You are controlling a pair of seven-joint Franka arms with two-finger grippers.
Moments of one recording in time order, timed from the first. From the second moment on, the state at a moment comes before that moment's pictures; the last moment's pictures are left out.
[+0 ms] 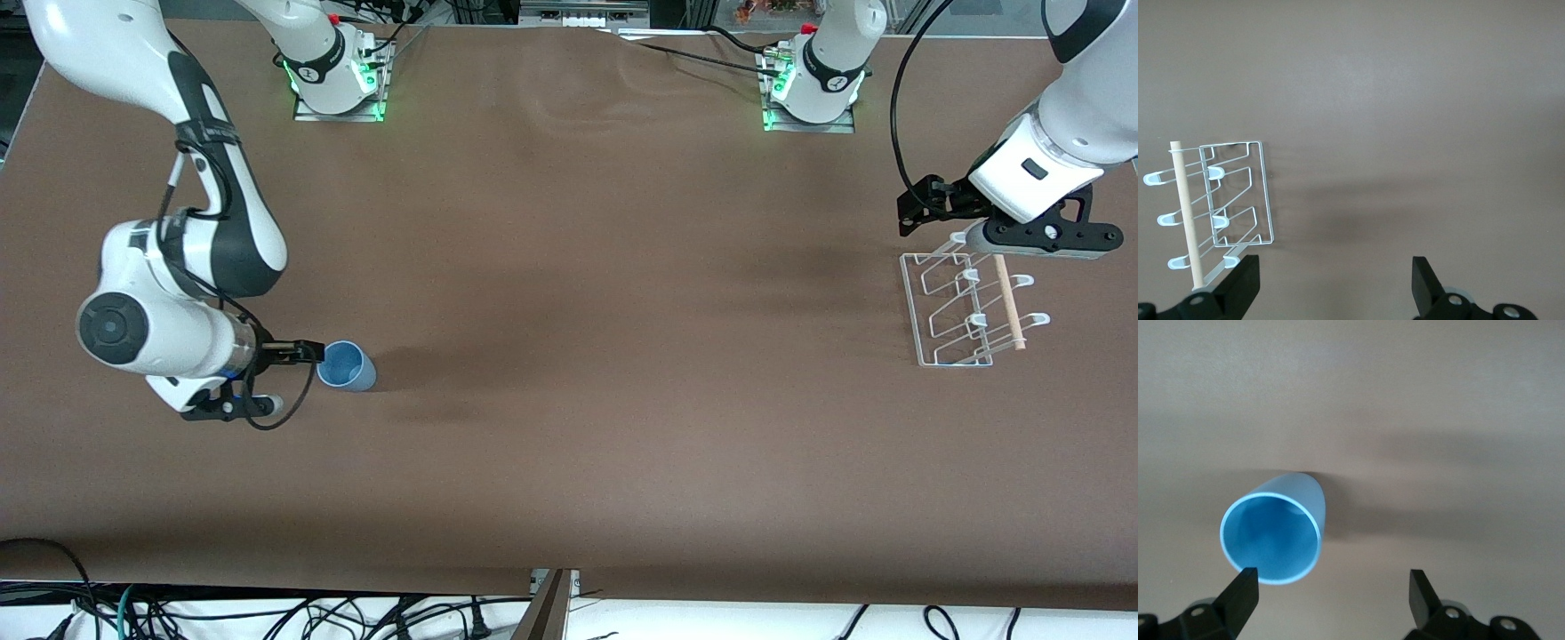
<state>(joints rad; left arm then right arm) 0.00 -0.02 -0.12 -1.71 0.02 1.65 -0.06 0.08 0.58 0.07 -1.52 -0.03 1.95 0.08</state>
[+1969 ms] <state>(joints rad) 0.00 0.00 -0.12 -1.71 -0.01 1.63 -0.06 0.10 0.60 0.16 -1.52 0.30 2.09 0.19</state>
